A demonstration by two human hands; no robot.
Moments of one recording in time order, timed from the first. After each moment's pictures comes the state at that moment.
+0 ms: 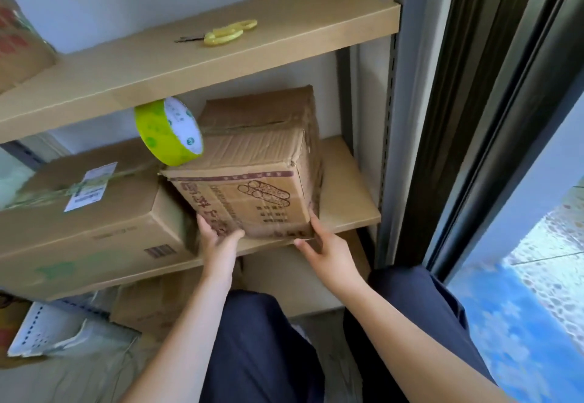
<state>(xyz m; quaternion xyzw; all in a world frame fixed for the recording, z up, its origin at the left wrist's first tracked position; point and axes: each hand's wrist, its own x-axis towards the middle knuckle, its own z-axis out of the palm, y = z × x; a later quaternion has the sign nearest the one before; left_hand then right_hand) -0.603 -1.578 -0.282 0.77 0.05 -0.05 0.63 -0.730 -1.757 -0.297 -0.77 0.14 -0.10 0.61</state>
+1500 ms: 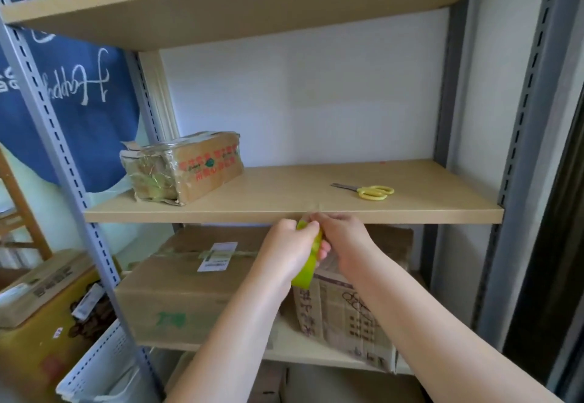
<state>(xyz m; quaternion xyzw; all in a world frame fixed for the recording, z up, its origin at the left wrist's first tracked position) -0.681 -1.547 0.021 0.77 -0.09 -0.03 0.64 -0.660 -1.653 0.006 -0.63 0.11 -0.08 0.76</state>
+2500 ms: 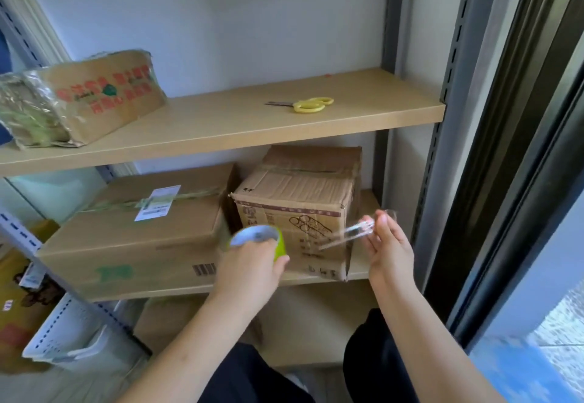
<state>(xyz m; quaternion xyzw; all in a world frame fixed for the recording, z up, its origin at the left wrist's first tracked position) -0.685 -1.556 -0.128 0.96 -0.26 0.10 -0.01 -0.714 -1.777 -0.208 -0.33 0.24 -0.29 0.87</state>
